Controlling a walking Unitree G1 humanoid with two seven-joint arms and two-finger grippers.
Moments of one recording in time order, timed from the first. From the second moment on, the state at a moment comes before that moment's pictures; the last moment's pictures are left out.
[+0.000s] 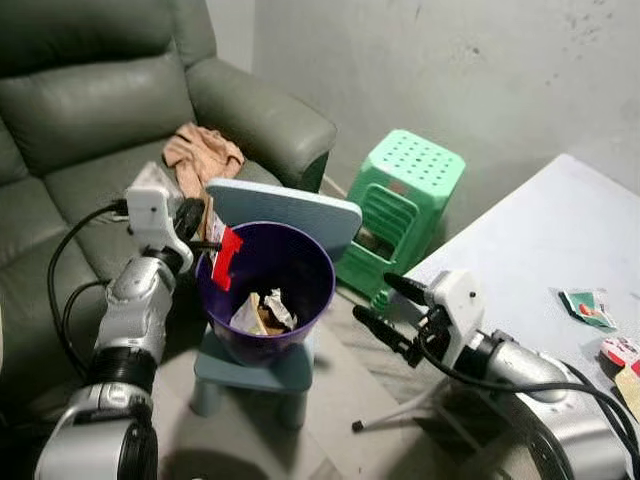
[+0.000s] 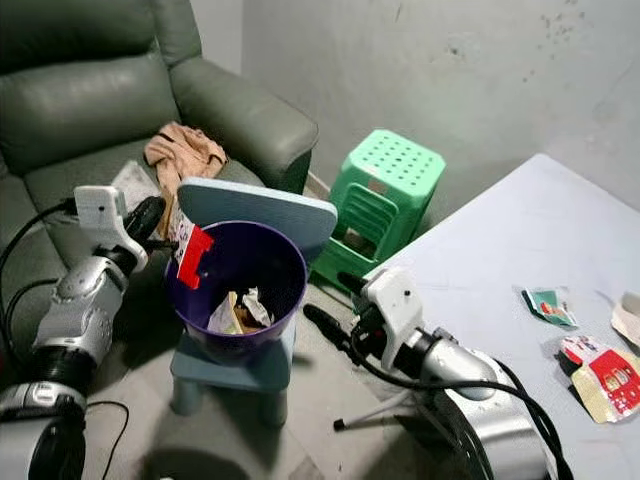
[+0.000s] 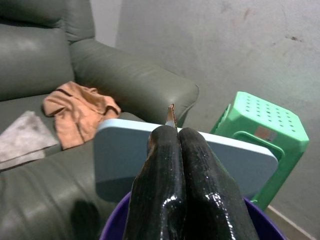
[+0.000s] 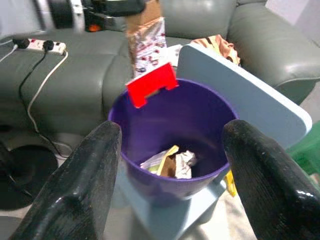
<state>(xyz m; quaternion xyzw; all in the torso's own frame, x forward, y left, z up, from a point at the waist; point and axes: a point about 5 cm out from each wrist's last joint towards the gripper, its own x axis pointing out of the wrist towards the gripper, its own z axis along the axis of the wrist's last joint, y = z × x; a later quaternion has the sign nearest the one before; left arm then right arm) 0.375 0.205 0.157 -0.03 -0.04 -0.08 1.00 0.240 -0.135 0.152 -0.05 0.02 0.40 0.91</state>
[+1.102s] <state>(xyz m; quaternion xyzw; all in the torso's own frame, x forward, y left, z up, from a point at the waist) 0.393 0.180 0.164 -0.07 -0.04 -0.14 0.99 0.207 -0.144 0.174 -0.05 0.06 0.38 0.92</state>
